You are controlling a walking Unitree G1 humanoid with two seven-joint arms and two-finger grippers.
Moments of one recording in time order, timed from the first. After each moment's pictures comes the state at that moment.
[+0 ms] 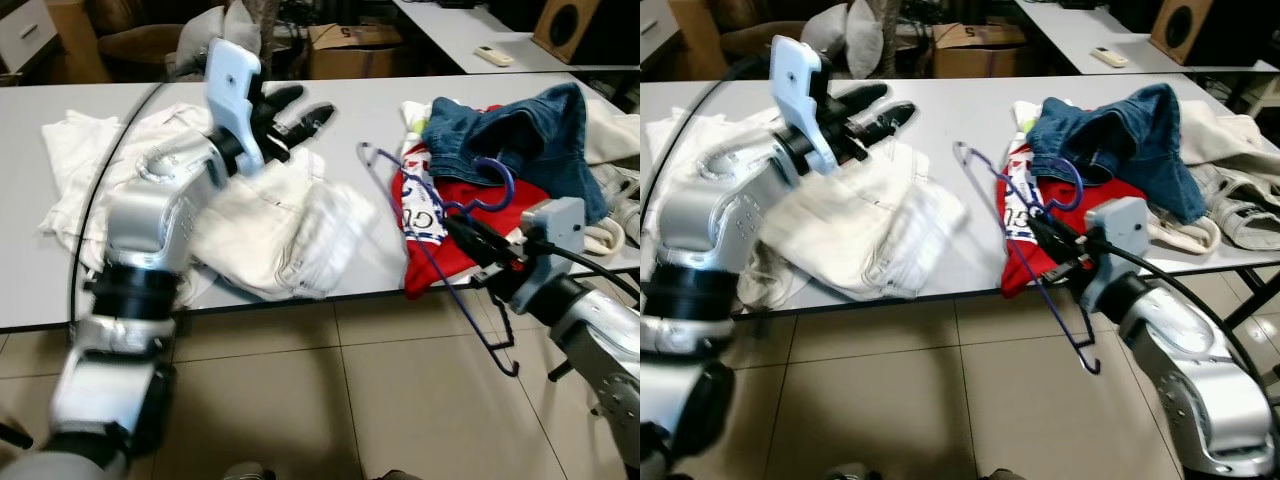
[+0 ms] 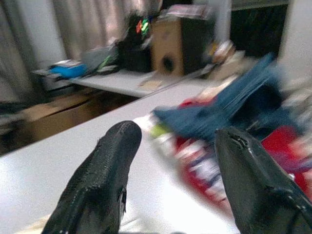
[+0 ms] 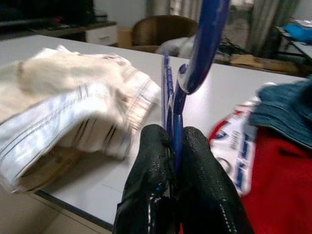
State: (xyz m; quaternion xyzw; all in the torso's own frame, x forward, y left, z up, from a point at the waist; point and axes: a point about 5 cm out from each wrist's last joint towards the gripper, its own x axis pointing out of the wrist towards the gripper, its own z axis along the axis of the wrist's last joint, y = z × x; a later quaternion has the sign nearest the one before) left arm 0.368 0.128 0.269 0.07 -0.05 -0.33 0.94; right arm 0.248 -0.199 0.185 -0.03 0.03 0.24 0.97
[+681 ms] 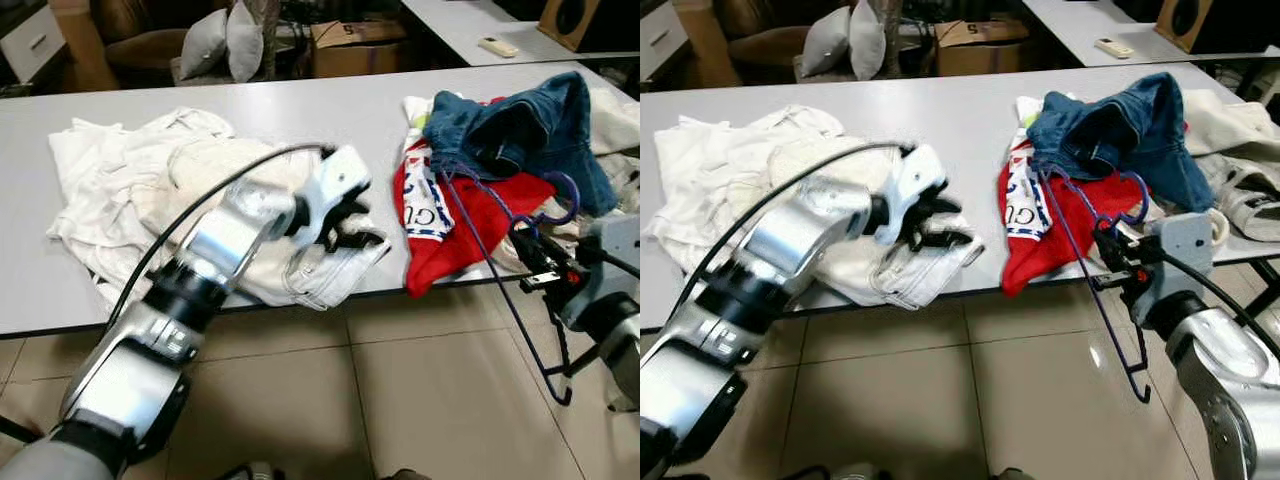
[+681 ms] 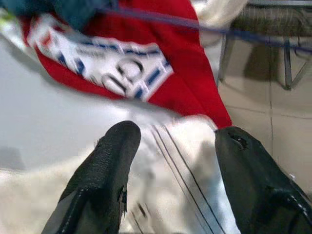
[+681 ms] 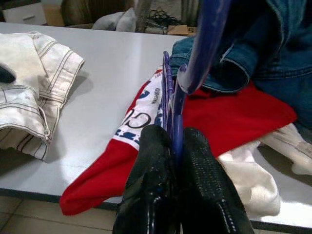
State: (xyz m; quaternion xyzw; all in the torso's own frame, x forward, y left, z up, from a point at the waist) left arm 0.342 0.061 0.195 0.20 0.16 -0.53 0.81; right arm 0.231 -0.236 0.182 -0.04 0.07 0.11 0.99
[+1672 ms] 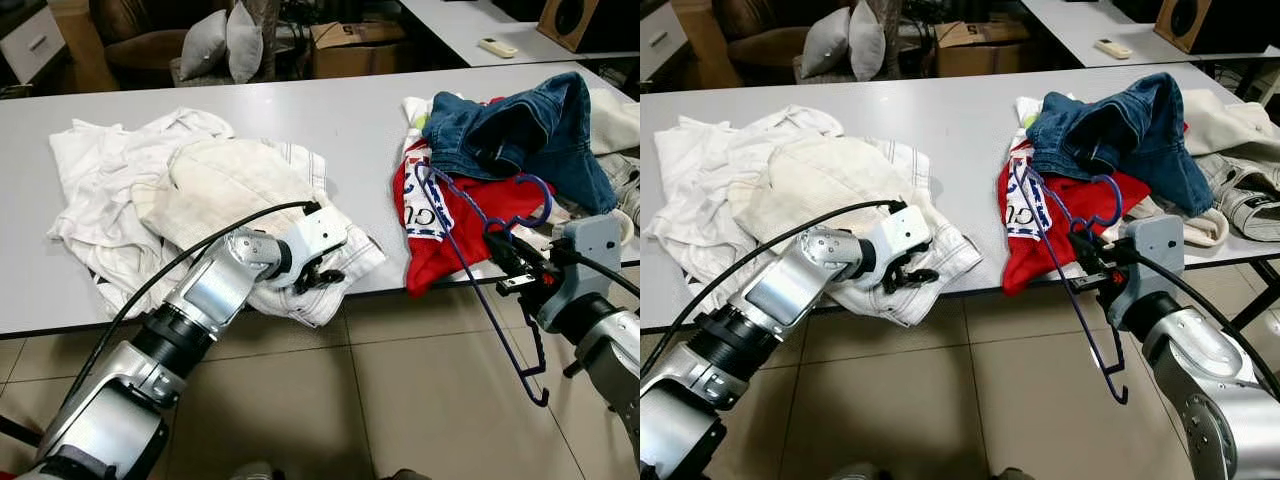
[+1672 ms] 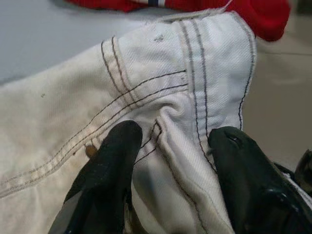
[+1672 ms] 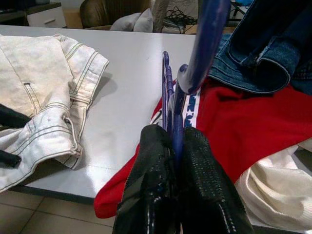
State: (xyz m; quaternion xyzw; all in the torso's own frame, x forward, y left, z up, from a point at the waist) left arm 0.331 0.081 0.145 0.29 0.19 -0.46 0.82; right arm 0.233 -0.217 0.177 -0.02 0.07 0.14 0.99
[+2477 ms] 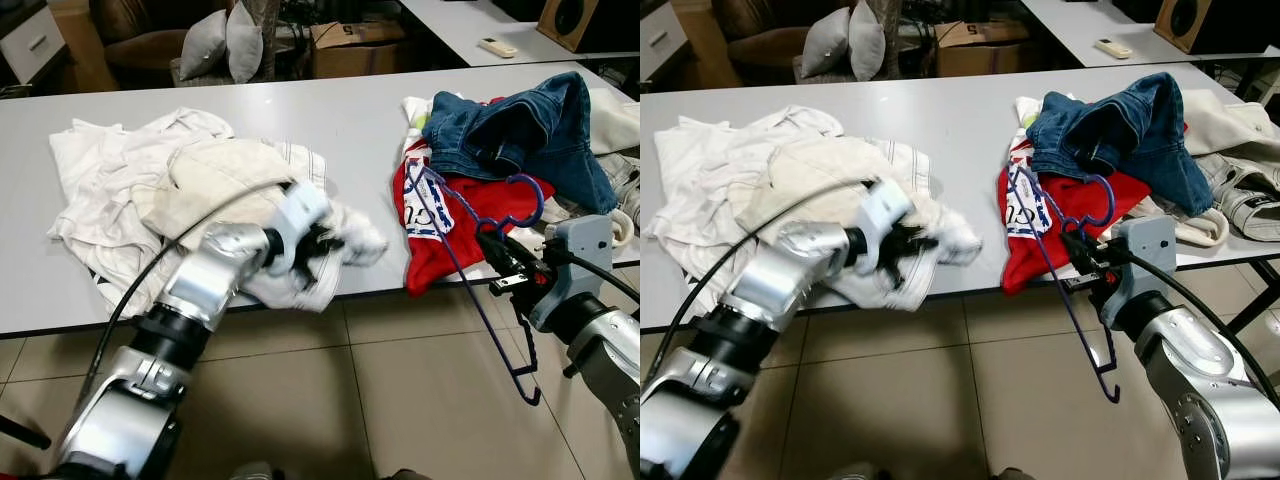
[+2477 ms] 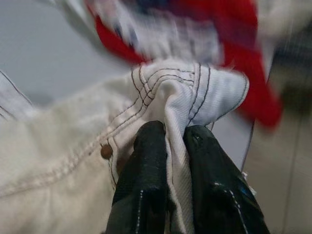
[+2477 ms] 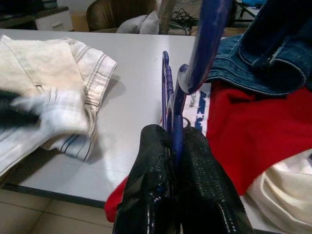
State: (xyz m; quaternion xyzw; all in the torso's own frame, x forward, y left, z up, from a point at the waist) left arm 0.346 0.093 0.165 0.09 0.13 -0.44 0.88; right arm 0.234 -0.209 0.176 -0.01 0.07 0.15 0.99
